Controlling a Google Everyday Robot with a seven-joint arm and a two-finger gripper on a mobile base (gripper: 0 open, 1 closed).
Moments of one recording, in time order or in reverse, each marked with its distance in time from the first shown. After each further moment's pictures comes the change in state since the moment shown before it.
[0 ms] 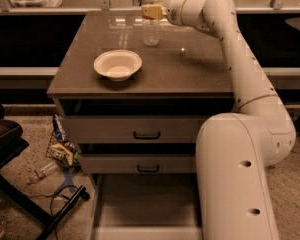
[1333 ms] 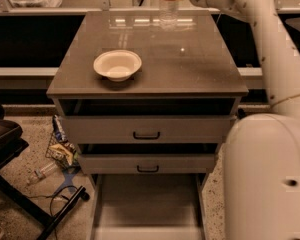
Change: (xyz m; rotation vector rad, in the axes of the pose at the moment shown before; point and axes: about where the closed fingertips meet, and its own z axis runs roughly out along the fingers) arm -0.068 -0.019 -0.081 0.076 -0.035 -0.072
